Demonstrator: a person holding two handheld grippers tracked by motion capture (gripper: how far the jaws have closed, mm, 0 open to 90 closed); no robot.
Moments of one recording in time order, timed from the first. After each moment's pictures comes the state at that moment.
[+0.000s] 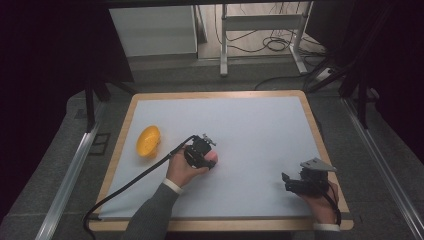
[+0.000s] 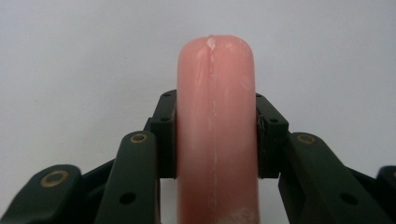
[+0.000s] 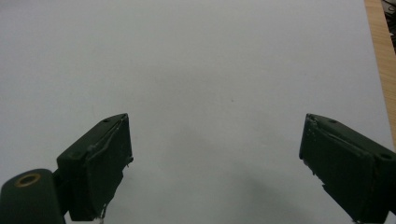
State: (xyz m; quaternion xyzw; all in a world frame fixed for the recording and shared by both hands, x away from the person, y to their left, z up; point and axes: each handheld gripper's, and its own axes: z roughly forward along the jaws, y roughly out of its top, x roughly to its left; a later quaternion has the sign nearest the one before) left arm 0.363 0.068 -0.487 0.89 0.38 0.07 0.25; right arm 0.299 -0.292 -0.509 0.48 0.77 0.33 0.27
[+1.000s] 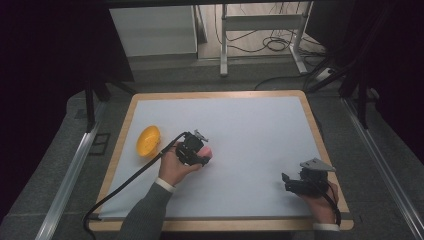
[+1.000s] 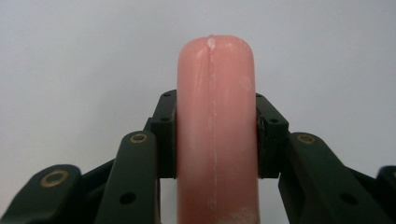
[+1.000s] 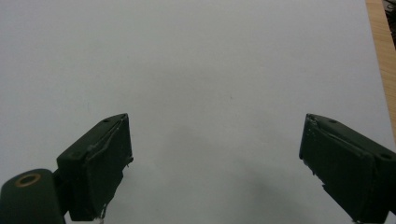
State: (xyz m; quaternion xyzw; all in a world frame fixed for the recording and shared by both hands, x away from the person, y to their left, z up) left arm 0.360 0.090 -0.473 0.88 0.39 0.09 0.26; right arm 0.300 -0.293 -0.511 0.48 0.76 0.33 0.27
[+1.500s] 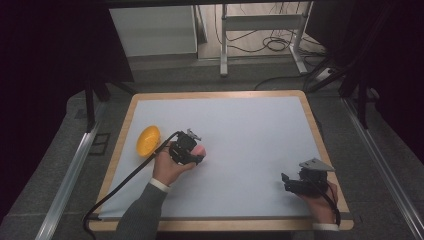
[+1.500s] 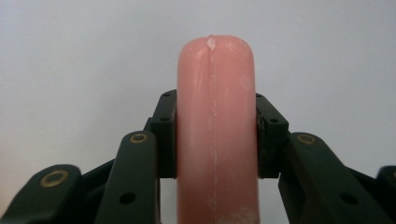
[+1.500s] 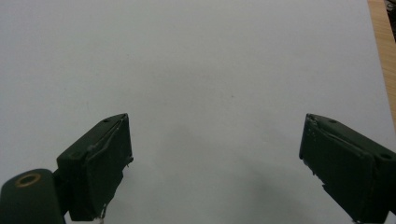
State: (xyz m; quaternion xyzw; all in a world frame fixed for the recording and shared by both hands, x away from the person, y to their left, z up) left arm 0.359 0.108 -0.472 0.87 0.41 0.10 0.27; right arm 0.300 -0.291 -0.513 0.48 0.77 0.32 0.27
